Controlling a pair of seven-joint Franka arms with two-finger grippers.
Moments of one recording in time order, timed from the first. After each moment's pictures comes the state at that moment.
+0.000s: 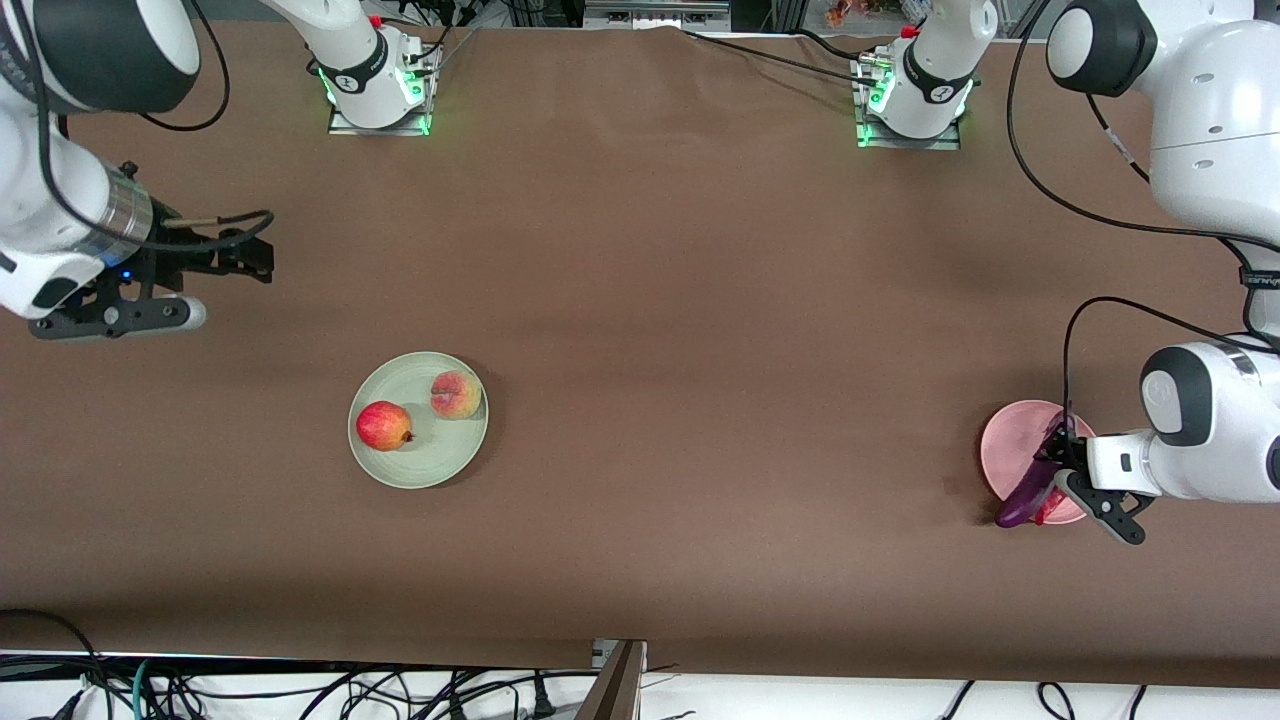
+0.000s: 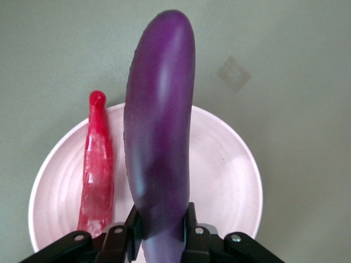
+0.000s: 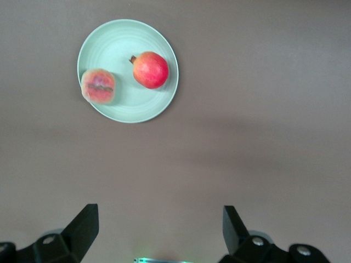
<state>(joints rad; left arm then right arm) 0.20 0.90 -0.03 -1.21 -0.04 1.94 0.93 0.20 0.20 -0.04 -1.41 -0.06 1.45 0.01</state>
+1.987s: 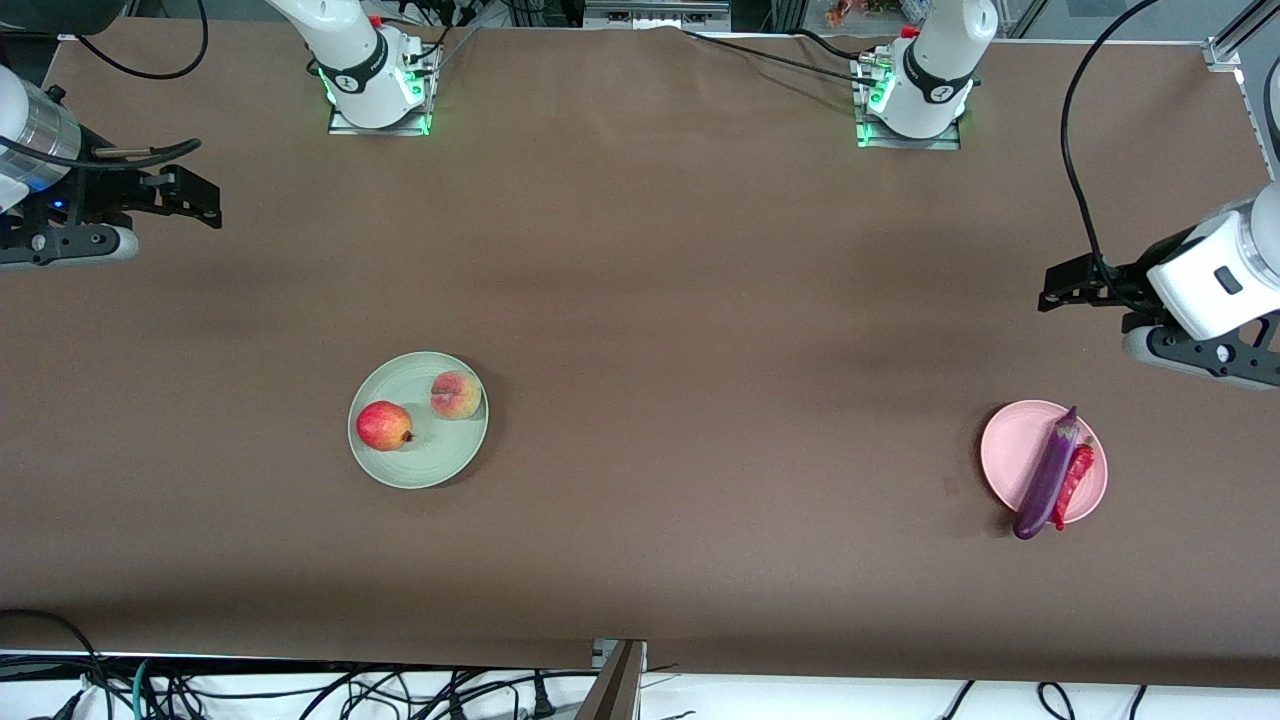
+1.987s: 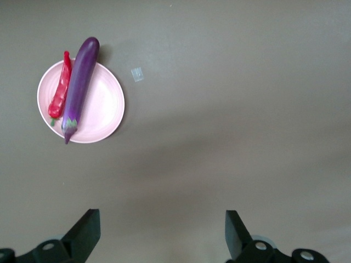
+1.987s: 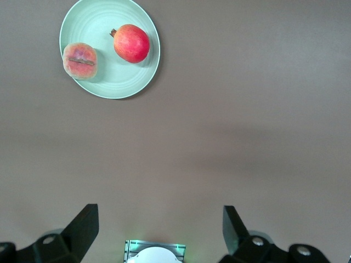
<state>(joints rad) 0.03 0.29 -0.10 -1.28 -0.04 1.43 0.12 0.04 0.03 0.04 -1.59 -0.06 1.46 -0.05</state>
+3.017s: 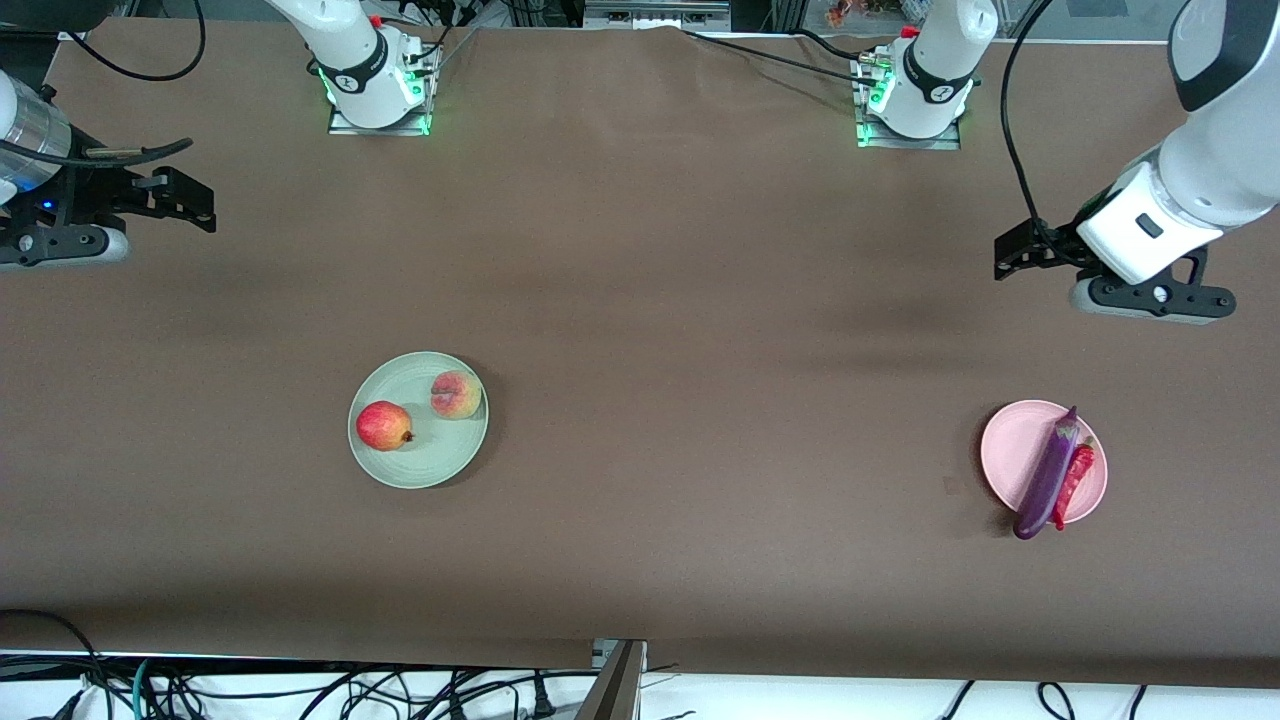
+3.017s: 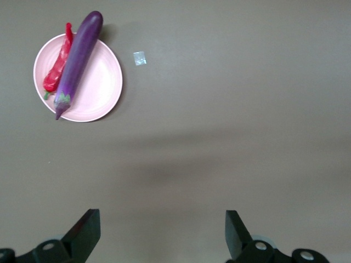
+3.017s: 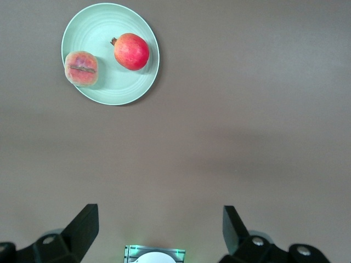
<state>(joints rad) -0.13 0.07 0.03 -1.63 -0.04 1.61 -0.03 0.04 0.04 0.04 -1.57 -0.06 1.47 -0.05</state>
